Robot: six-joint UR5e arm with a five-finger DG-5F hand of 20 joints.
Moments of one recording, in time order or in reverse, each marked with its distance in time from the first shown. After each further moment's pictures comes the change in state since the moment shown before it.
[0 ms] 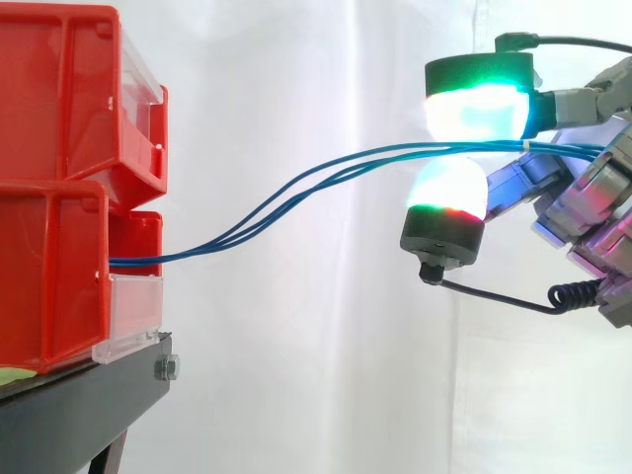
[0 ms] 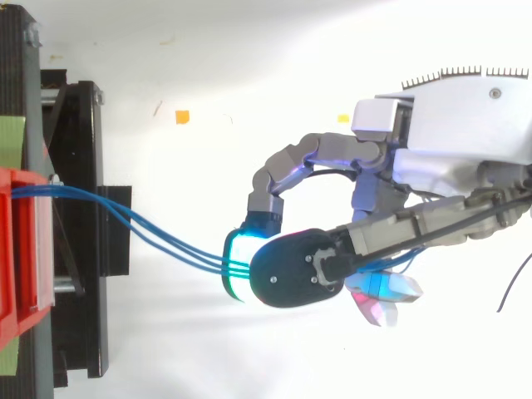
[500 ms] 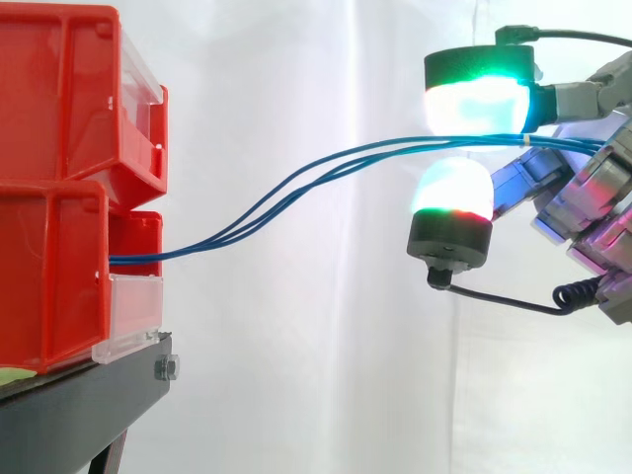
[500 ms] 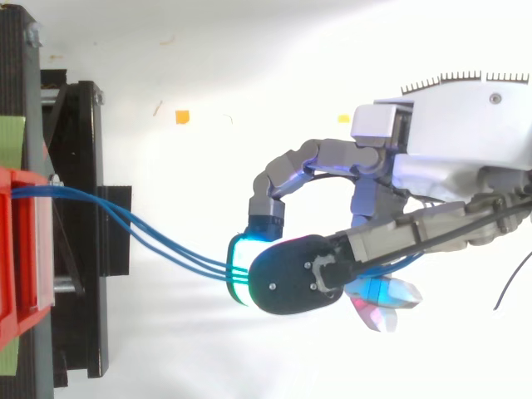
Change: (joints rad) arm 0.004 0.000 0.001 0.002 0.002 0.002
